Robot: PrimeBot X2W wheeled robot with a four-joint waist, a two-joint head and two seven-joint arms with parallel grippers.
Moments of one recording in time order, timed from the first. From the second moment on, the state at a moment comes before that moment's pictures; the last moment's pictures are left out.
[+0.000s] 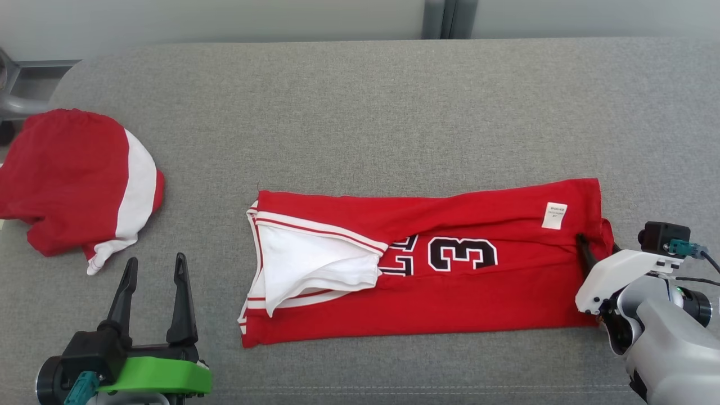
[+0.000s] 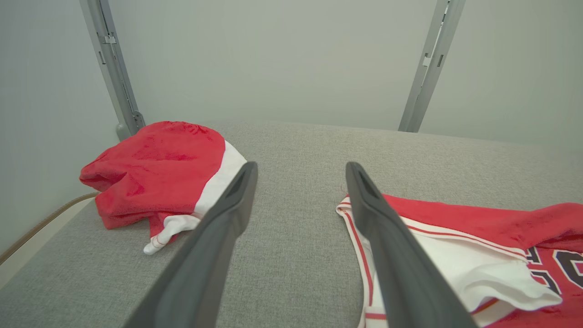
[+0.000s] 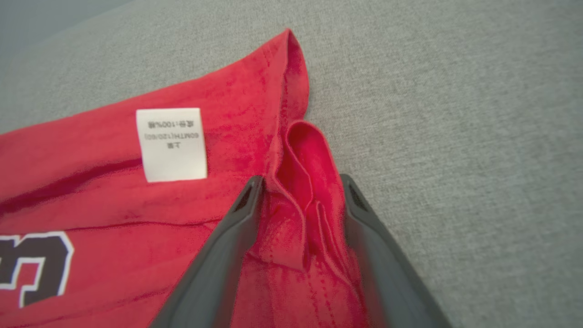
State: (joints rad) left arm 0.00 0.05 0.05 0.10 -0.18 -0.12 -0.26; right arm -0.61 -0.26 0.35 1.15 0.72 0.13 -0.23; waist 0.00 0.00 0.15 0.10
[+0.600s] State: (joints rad) left arm -0.01 0.05 0.06 0.10 -0.19 -0.12 -0.26; right arm -0.65 -0.36 0.35 1.14 0.71 0.13 -0.26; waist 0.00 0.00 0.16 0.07
